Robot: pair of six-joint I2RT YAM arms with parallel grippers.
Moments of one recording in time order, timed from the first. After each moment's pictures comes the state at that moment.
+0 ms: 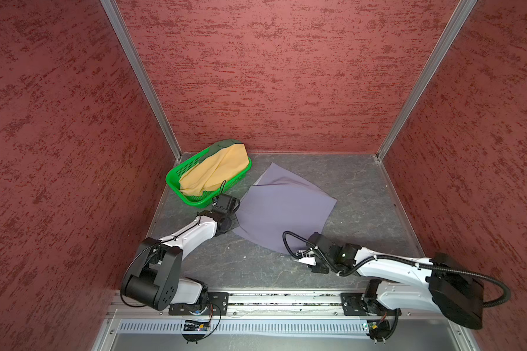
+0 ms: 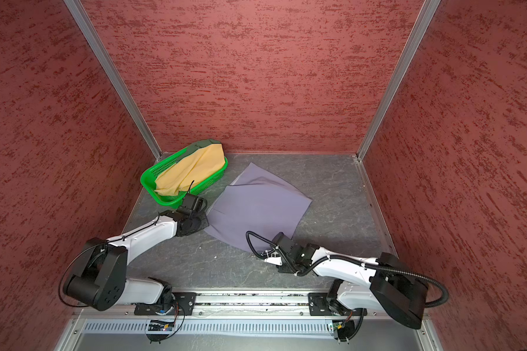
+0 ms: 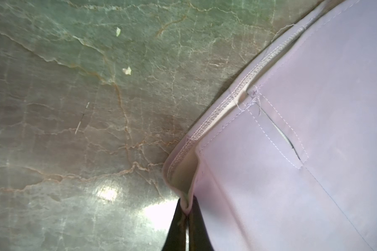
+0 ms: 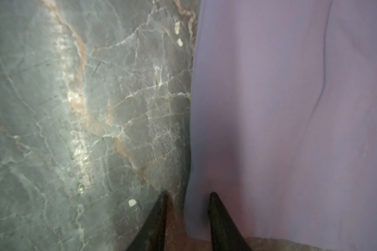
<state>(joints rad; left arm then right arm) -0.32 1.40 0.71 -0.44 -0.16 -0.70 0.97 1.23 0.47 -0.33 0.08 -0.58</state>
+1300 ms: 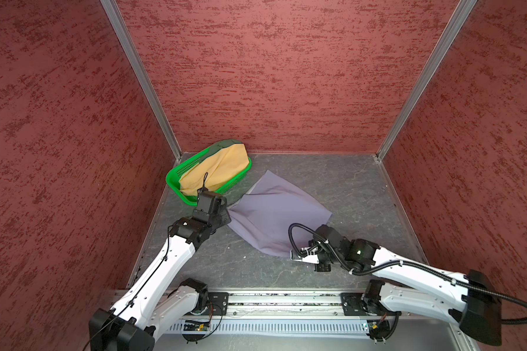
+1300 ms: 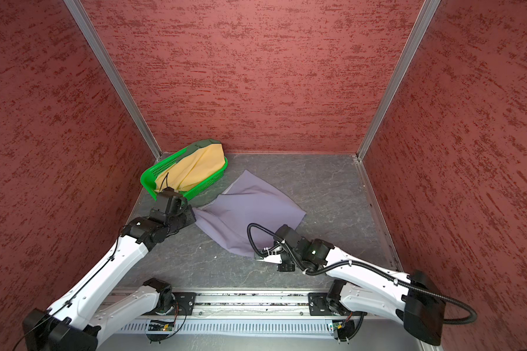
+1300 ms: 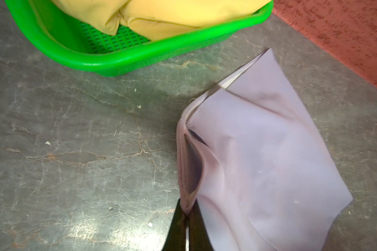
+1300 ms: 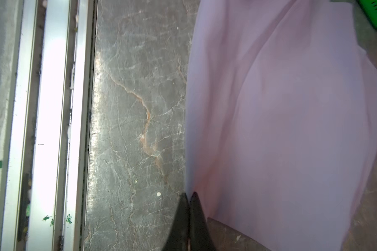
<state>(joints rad) -0.33 0.96 0.87 -0.74 -0.16 -0.69 0.97 1.00 0.64 -0.55 -0.12 -0.64</state>
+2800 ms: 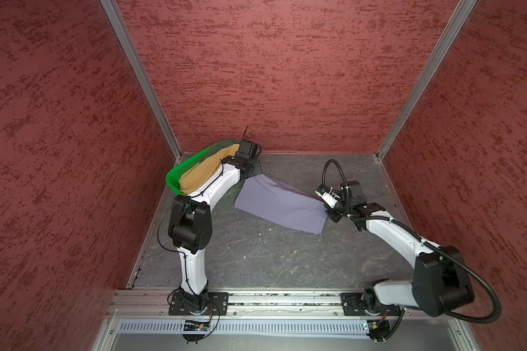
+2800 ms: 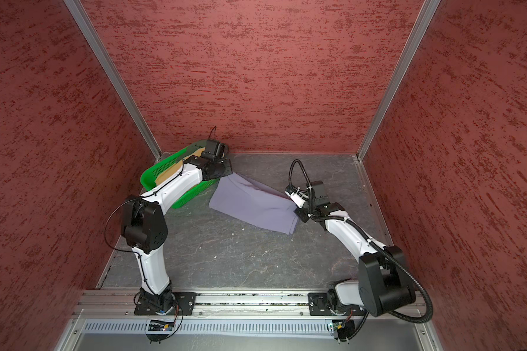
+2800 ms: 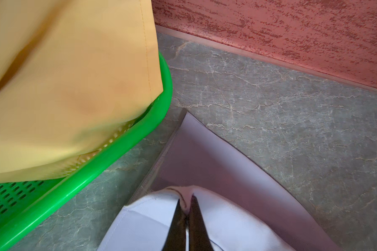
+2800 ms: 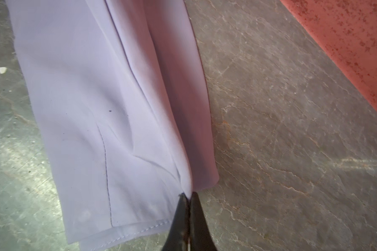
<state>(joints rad) -0.38 1.97 1.73 -0.63 -0.14 -0.51 0.24 1.38 0.84 -0.31 -0.18 -0.54</state>
